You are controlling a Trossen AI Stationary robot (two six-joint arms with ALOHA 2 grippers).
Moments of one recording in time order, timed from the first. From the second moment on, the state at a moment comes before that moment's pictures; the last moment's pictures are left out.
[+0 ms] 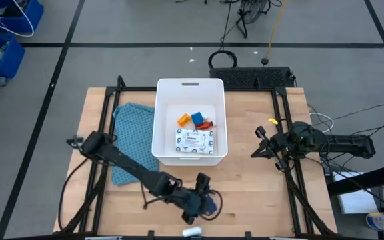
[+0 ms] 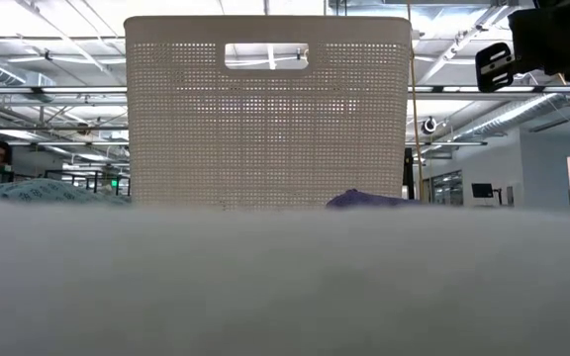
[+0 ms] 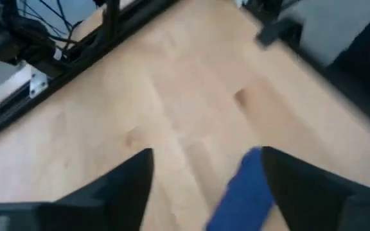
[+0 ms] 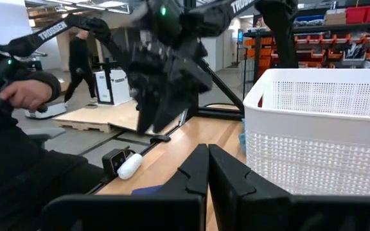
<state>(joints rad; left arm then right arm) -0.51 2.03 1.64 -0.32 -0.30 0.22 -0.08 0.22 0.12 0.15 -0.53 0.09</state>
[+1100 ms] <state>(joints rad) -0.45 2.25 1.65 -0.37 -0.13 0.52 -0.08 0.24 0.12 0.13 -0.53 0.04</state>
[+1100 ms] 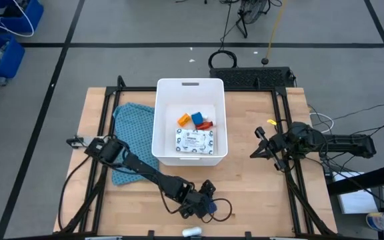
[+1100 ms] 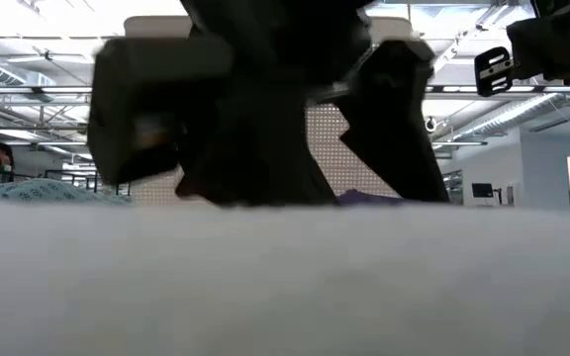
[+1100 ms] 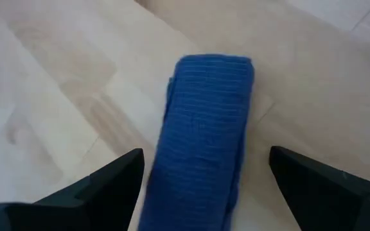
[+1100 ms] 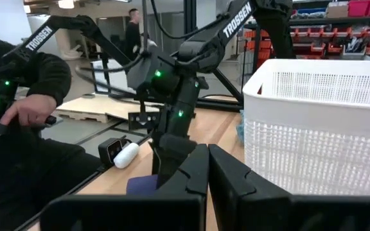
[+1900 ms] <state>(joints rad) -0.45 2.16 1.65 -0.38 -0.11 0.41 -0.08 0.24 0.12 0.13 -0.52 0.04</state>
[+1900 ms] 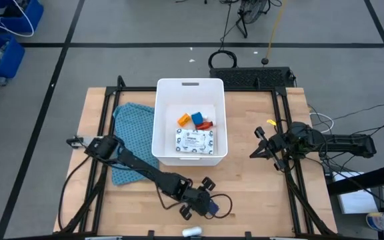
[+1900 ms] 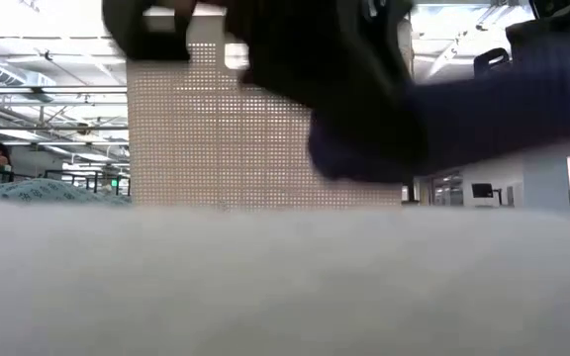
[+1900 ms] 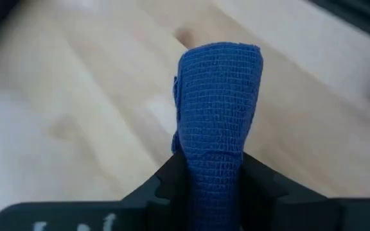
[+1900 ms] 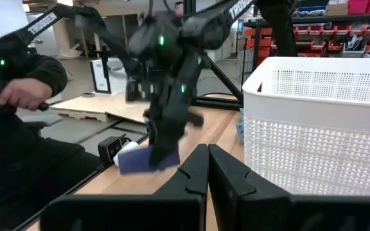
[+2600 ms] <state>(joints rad) -0.49 1.55 1.63 -0.53 -0.35 0.38 -0.08 0.25 0.12 0.13 -0.52 0.05</state>
